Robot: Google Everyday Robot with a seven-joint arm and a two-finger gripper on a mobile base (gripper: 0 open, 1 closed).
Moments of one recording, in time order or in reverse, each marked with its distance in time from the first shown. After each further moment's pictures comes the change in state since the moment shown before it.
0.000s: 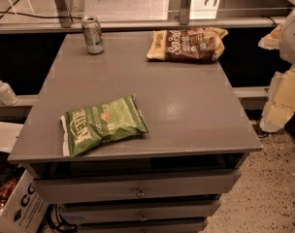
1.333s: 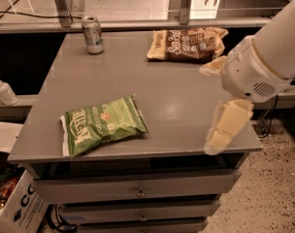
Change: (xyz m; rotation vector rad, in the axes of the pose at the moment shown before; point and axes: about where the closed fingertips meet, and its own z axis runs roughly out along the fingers) arm -0.080 0.045 0.061 -0.123 -0.285 -0.118
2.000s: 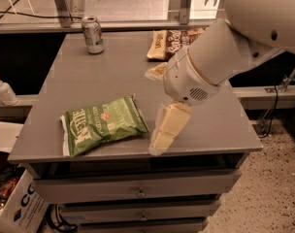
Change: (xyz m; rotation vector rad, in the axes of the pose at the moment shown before) arm -0.091 0.006 0.065 -0.090 -0.189 -0.119
